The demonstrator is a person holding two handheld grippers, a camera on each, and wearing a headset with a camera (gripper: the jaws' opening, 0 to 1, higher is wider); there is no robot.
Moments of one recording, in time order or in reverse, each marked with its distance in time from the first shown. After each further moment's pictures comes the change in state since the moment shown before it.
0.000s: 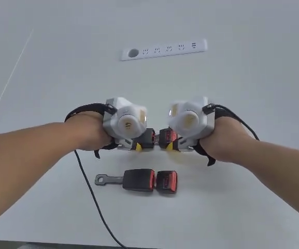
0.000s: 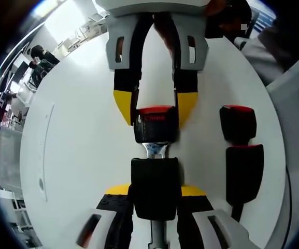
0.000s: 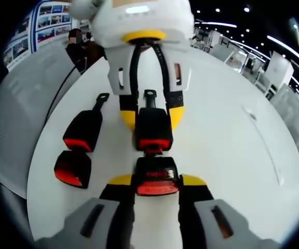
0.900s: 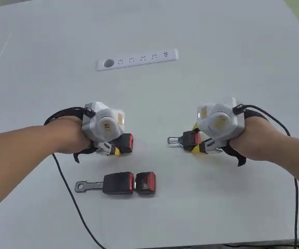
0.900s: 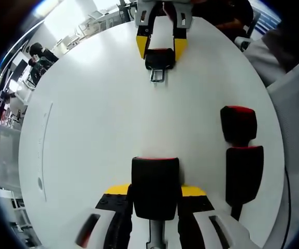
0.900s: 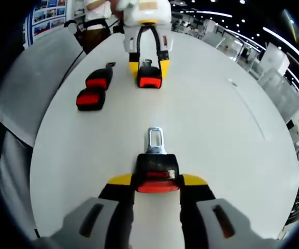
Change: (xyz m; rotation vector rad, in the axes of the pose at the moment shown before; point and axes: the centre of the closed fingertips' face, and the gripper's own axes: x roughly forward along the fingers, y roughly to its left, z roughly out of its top) left arm 0.001 0.000 0.001 -0.008 0.020 -0.013; right arm -0.089 0.001 -0.113 0.016 0.128 -0.051
